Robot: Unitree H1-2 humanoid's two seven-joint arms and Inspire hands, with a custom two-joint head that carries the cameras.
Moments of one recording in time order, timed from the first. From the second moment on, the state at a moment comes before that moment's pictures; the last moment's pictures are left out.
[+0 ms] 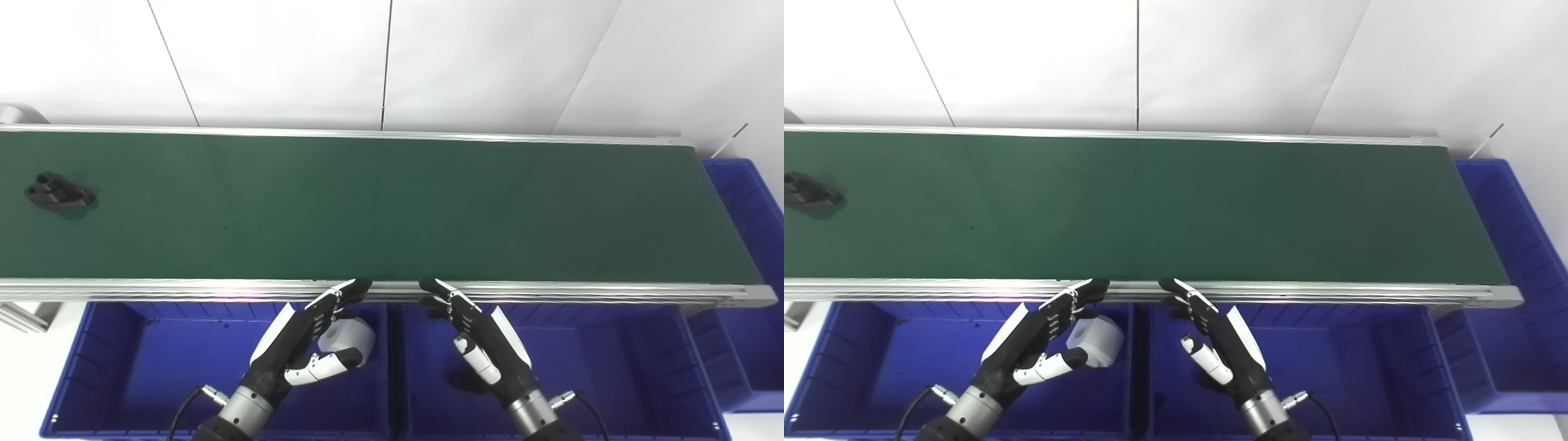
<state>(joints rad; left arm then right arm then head) 0.24 0.12 -0.33 -0.09 0.10 -0.16 -0.28 0.31 -0.14 0.21 -0.03 -0.10 -0.29 0.17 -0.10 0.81</state>
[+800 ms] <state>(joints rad) 0.24 0.12 -0.34 -0.09 0.10 -0.16 -0.28 0.31 -0.14 0.21 -0.03 -0.10 -0.29 0.17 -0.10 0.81</state>
